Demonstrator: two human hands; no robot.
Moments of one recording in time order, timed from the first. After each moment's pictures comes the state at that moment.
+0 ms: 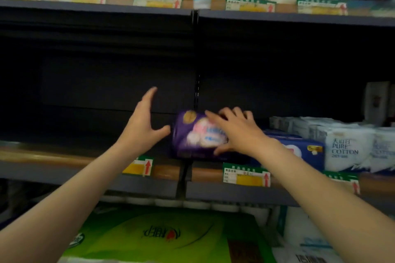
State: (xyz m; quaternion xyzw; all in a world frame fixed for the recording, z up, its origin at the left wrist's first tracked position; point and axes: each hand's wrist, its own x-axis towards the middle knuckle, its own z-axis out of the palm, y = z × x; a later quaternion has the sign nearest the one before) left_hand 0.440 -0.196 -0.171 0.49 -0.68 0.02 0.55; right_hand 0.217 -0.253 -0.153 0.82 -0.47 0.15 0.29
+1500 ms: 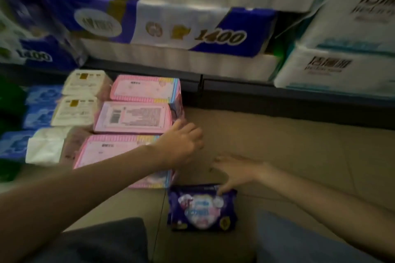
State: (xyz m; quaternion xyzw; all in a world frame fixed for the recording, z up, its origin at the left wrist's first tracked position) left_hand 0.397 0.047 -0.631 0.39 -0.92 0.06 -0.05; right_hand 0.197 0.028 -0.683 0.86 -0.30 -0.30 -0.29
